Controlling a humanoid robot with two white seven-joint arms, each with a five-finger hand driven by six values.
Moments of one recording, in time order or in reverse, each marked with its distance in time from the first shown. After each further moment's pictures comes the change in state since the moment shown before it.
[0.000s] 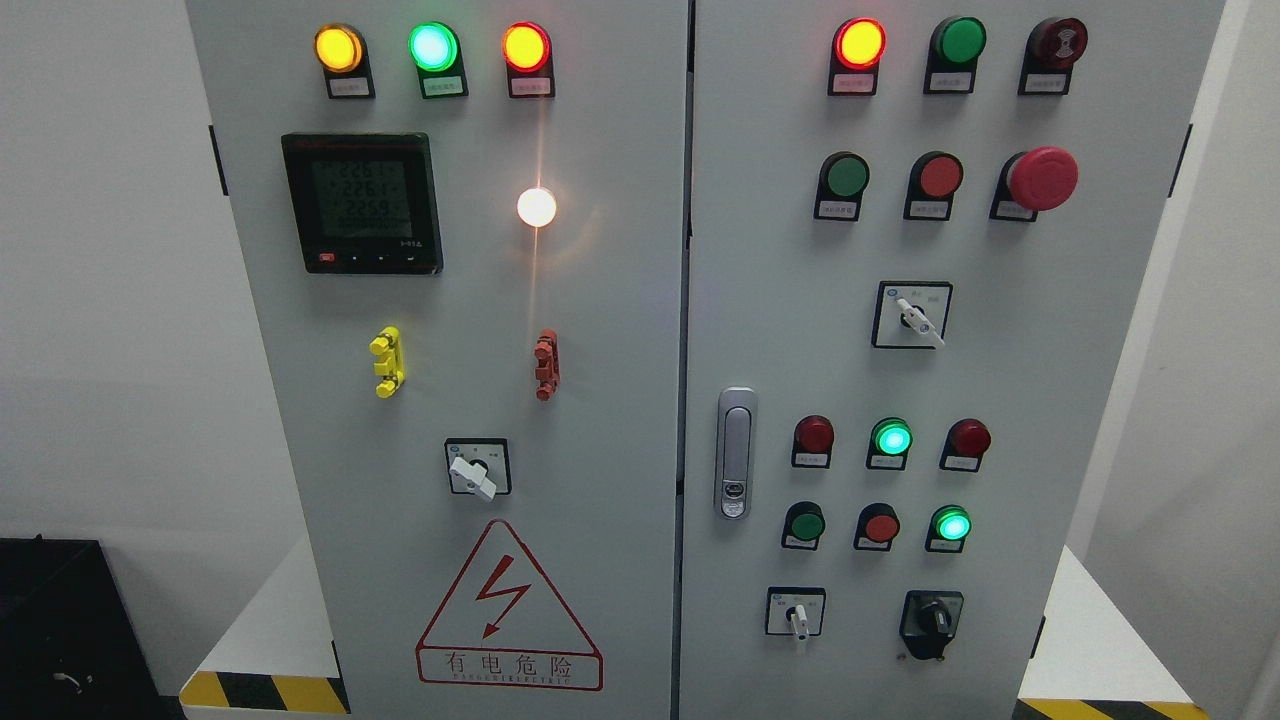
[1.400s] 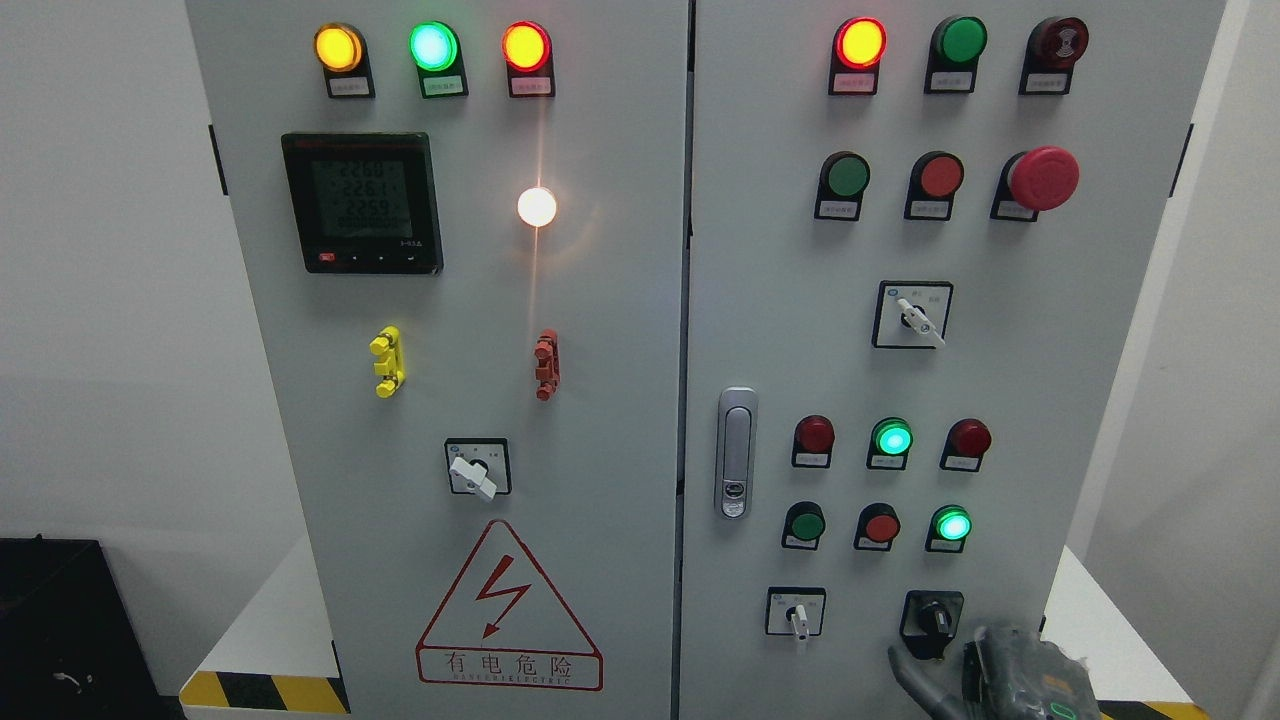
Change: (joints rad) left arm 0.000 0.000 0.000 0.000 0.000 0.000 0.000; right arm -0.180 0.004 -0.008 0.078 0.074 0.050 0.009
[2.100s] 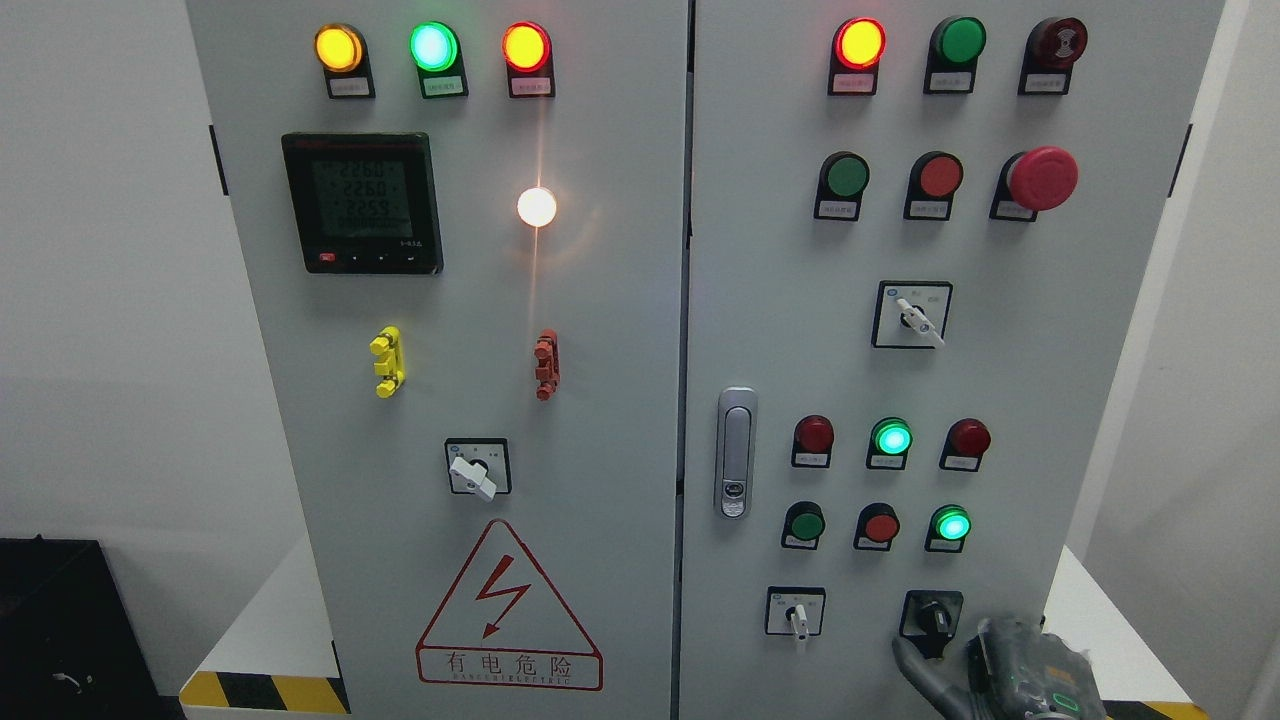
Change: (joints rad) left arm 0.000 0.000 0.000 0.000 0.000 0.000 0.000; right arm -0.018 -0.006 -0.017 0.026 0.002 0.000 0.002
